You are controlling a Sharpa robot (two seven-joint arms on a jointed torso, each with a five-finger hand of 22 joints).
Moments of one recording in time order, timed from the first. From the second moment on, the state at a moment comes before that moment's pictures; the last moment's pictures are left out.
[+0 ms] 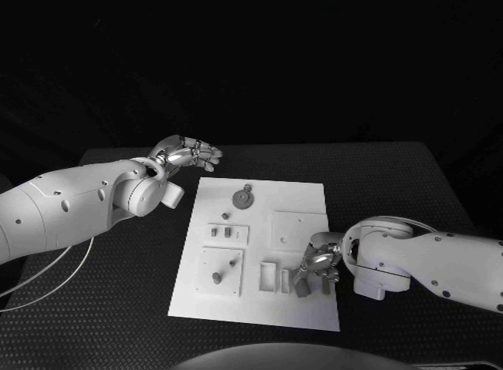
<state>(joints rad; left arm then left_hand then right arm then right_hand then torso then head) 1.26 -0.76 -0.16 1.21 -0.24 -0.20 0.26 1.03 -0.16 0.46 -0.22 0.06 0.89 0.15 0.24 0.55 1.23 0.10 0.09 0.26 1.05 0.04 0.59 0.52 0.01 0.69 -0.05 0.52 1.27 1.19 -0.79 -0.25 1.67 -0.97 0.02 -0.58 0.78 -0.09 0.74 -0.28 0.05 1.01 0.09 0.25 0.61 1.16 -0.02 1.19 0.99 1.30 -0.12 1.27 1.02 0.24 1.10 -0.04 1.00 1.31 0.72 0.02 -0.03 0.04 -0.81</state>
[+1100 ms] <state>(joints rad) 1.26 -0.75 -0.16 1.20 -0.24 -0.20 0.26 1.03 -0.16 0.46 -0.22 0.06 0.89 0.15 0.24 0.55 1.23 0.10 0.09 0.26 1.05 0.04 0.58 0.52 0.01 0.69 -0.05 0.52 1.27 1.25 -0.69 -0.25 1.60 -0.71 -0.01 -0.59 0.73 -0.11 0.73 -0.27 0.06 1.01 0.08 0.26 0.61 1.16 -0.02 1.18 1.00 1.30 -0.12 1.26 1.02 0.24 1.09 -0.04 1.00 1.31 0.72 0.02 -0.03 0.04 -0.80</state>
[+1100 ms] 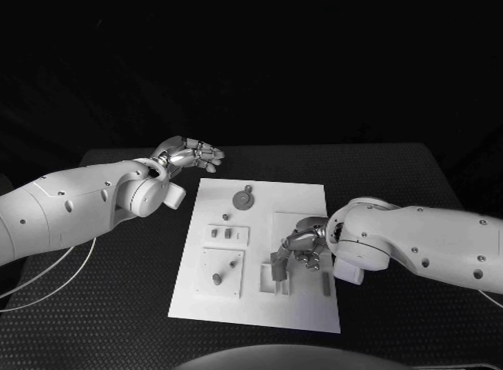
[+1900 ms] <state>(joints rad) 1.26 -0.75 -0.16 1.20 -0.24 -0.20 0.26 1.03 -0.16 0.46 -0.22 0.06 0.89 0.15 0.24 0.55 1.23 0.10 0.09 0.26 1.05 0.04 0.58 0.53 0.01 0.69 -0.05 0.52 1.27 1.21 -0.66 -0.25 1.58 -0.69 -0.03 -0.60 0.71 -0.11 0.73 -0.26 0.06 1.02 0.08 0.25 0.60 1.16 -0.02 1.18 1.00 1.30 -0.12 1.25 1.02 0.24 1.09 -0.03 1.00 1.31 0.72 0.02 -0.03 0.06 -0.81</state>
